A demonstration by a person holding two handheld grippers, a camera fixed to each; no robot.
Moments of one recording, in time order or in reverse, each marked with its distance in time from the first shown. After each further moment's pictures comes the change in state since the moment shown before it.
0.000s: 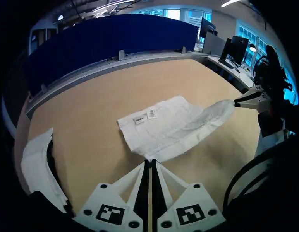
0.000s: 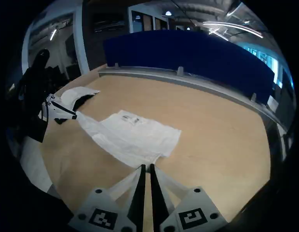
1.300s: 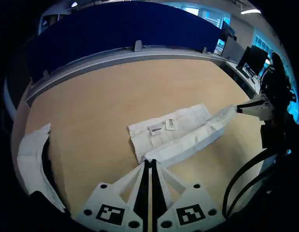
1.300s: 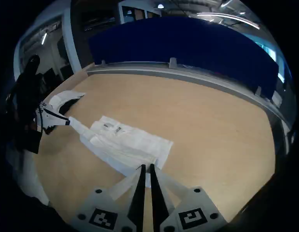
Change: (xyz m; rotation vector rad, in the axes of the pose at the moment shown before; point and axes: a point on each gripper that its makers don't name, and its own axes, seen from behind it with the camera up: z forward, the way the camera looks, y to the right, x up) left arm 0.023 -0.039 0.063 0.056 -0.067 -0.130; right arm 0.035 0.058 0.086 -0.009 -0.062 0.061
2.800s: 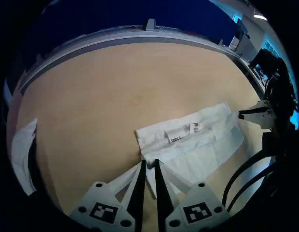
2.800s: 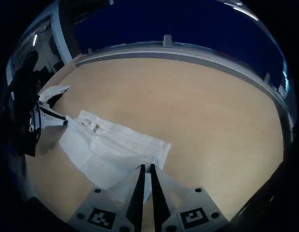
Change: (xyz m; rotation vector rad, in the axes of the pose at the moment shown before) left arm 0.001 -0.034 0.085 -0.004 -0.129 -0.069; right arm -0.013 0.018 0.080 -0.005 -0.115 0.067
